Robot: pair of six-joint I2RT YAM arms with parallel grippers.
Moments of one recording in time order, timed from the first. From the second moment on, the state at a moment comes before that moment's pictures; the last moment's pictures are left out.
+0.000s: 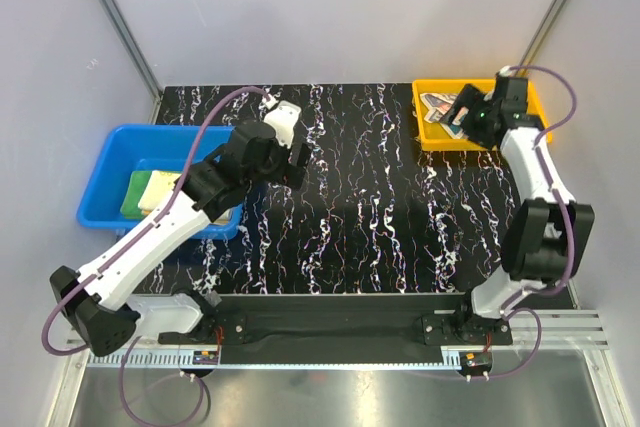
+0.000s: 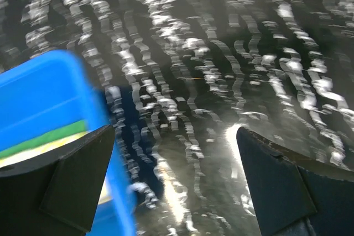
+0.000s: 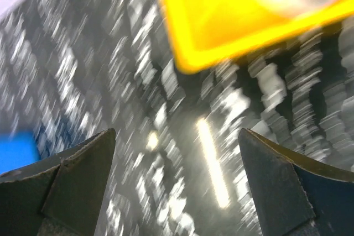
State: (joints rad) left arm -0.70 1.23 1.29 -0.63 -0.27 -0.07; right arm -0.08 1.59 1.34 -0.47 -0.22 0.46
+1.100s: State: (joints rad) left arm -0.70 1.06 1.10 -0.42 -0.08 -0.08; right arm -0.23 2.48 2.20 -0.53 -0.04 0.34
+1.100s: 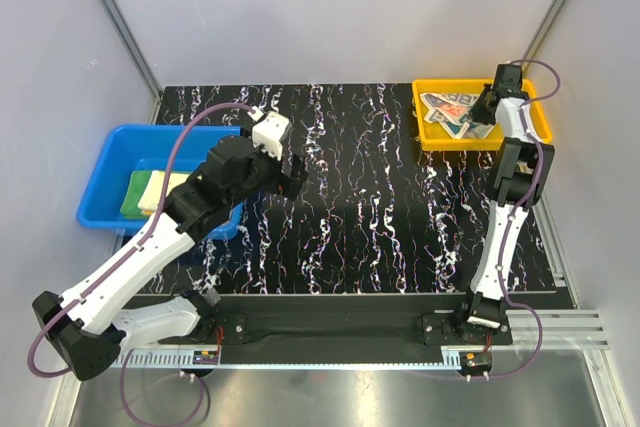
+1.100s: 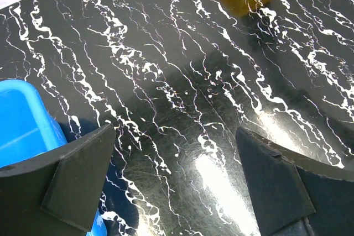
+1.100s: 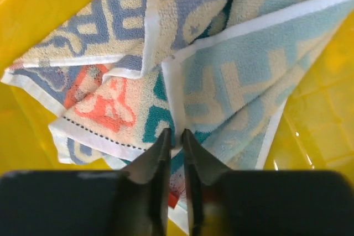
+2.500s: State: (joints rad) left arm -0.70 1.01 1.08 -0.58 -0.09 -0.23; right arm 0.14 0.92 0.54 -0.45 -0.50 0.74
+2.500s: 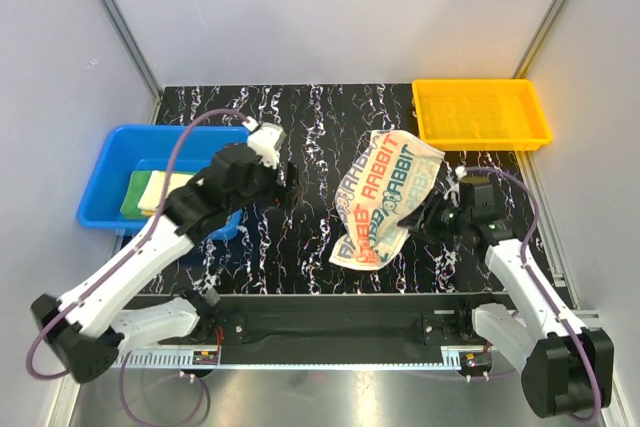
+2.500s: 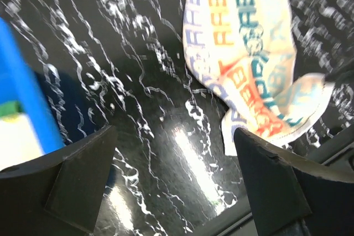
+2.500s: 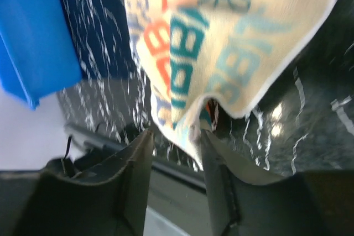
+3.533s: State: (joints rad) left arm -0.78 1.74 1.06 -0.36 0.09 -0.37; right arm -0.17 1.81 1.21 -0.15 -0.38 -0.01
